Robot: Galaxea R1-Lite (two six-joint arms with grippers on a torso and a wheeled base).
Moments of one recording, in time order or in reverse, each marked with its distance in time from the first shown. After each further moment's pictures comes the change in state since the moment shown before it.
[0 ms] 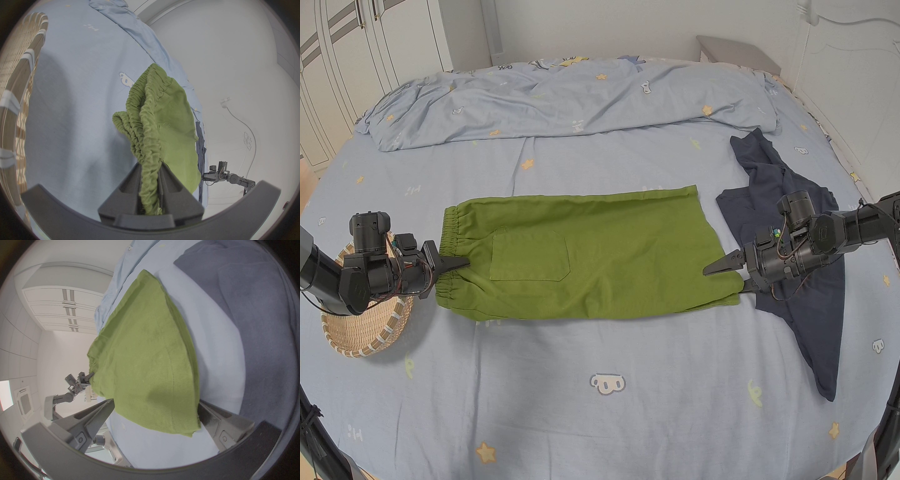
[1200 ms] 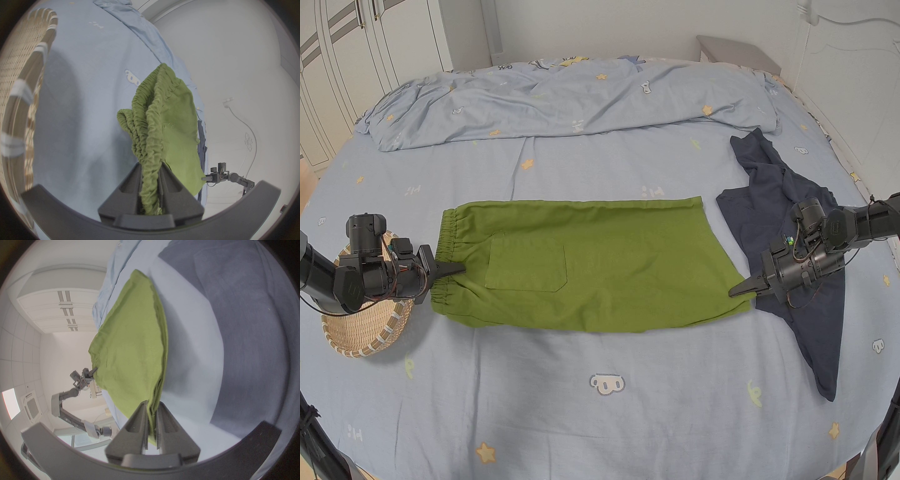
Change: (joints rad) left arm 0.023 -0.022 0.004 0.077 -0.014 0.020; right arm -0.061 -0.027 -0.001 0.208 0.062 -0.102
